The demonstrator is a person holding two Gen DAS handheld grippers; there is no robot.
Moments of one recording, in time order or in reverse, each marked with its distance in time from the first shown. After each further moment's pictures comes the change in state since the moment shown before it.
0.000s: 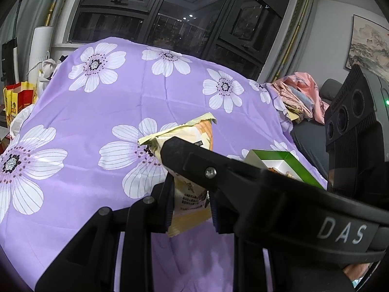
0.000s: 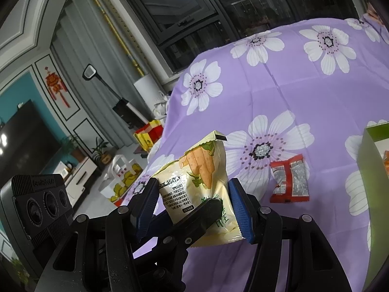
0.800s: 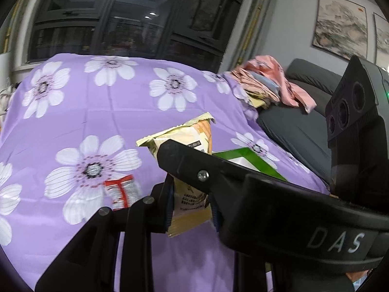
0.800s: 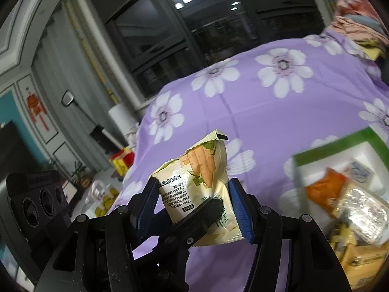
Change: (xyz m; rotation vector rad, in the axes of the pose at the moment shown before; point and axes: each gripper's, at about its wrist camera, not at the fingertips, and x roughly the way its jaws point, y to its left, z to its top) left arm 0.034 -0.103 0.022 0.160 0.042 -0.171; right arm -0.085 -0.051 0.029 0.067 -0.130 -0.166
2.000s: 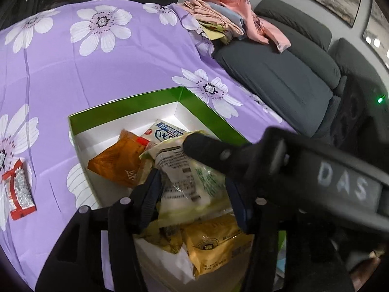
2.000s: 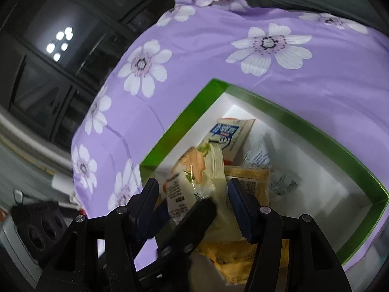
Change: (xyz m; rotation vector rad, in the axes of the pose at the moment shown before) left arm 0.133 -0.100 -0.017 0.056 0.374 -0.215; right arm -0.060 -0.176 -0.015 0.588 -0.004 -0.320
